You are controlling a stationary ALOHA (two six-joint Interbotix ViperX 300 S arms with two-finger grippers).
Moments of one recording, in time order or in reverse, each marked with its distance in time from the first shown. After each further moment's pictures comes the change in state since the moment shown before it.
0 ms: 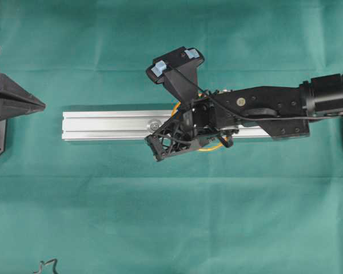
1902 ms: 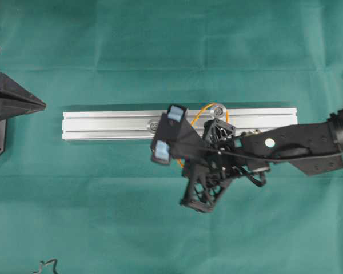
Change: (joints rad) left arm 0.000 0.000 0.000 0.002 -0.017 0.003; right arm 0.143 -0.078 0.132 0.000 -0.152 -0.534
